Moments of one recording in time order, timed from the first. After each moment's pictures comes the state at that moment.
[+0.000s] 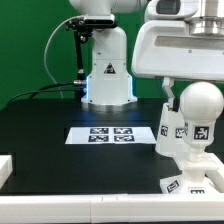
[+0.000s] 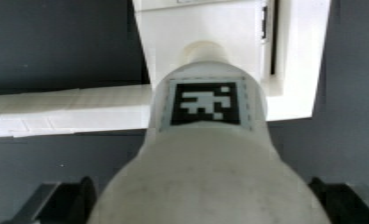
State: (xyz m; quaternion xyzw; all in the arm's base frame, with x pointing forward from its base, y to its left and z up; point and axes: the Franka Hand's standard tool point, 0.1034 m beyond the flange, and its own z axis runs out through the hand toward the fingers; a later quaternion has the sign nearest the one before) arm 0.627 0.093 0.133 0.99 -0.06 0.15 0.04
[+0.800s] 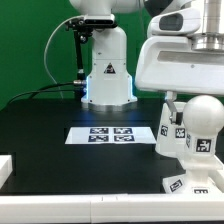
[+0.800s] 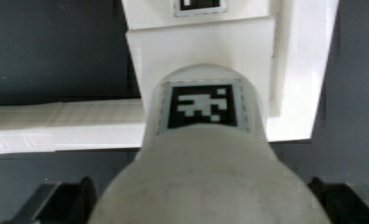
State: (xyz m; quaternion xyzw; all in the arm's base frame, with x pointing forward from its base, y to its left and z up) arm 0.625 0.100 0.115 0.98 -0.05 0.16 0.04
